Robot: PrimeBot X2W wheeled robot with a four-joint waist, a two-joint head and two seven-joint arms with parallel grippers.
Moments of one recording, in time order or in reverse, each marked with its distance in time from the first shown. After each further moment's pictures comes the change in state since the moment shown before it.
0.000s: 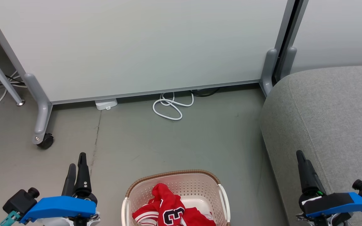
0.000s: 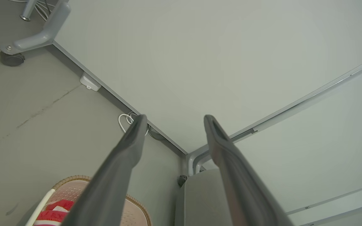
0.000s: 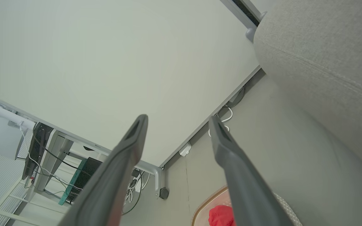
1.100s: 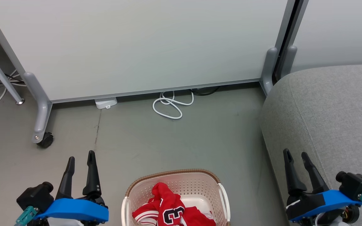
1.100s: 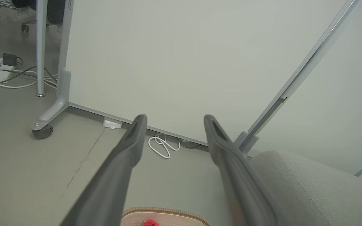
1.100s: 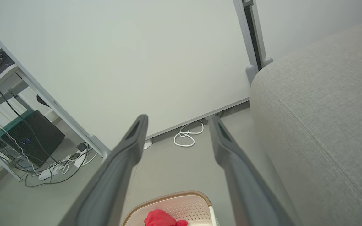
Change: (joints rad) left arm 0.011 0.014 -0.039 -0.016 0.454 -0.008 -0.102; right arm -0.014 -0.003 0.036 0.000 -0.477 0.001 -0.093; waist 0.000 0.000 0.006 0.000
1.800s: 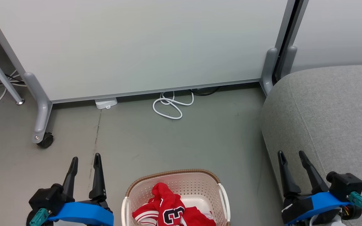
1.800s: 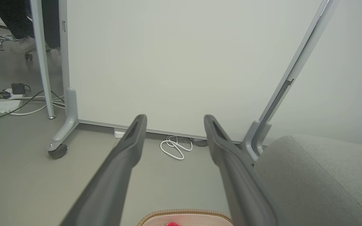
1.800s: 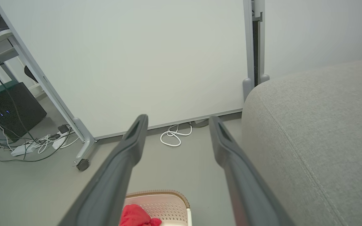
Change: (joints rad) left arm 0.007 -0.001 -0.013 0.016 0.183 -0.001 -0.049; right arm 0.000 -0.002 0.012 0.006 -0.198 0.000 -0.036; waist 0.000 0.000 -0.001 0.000
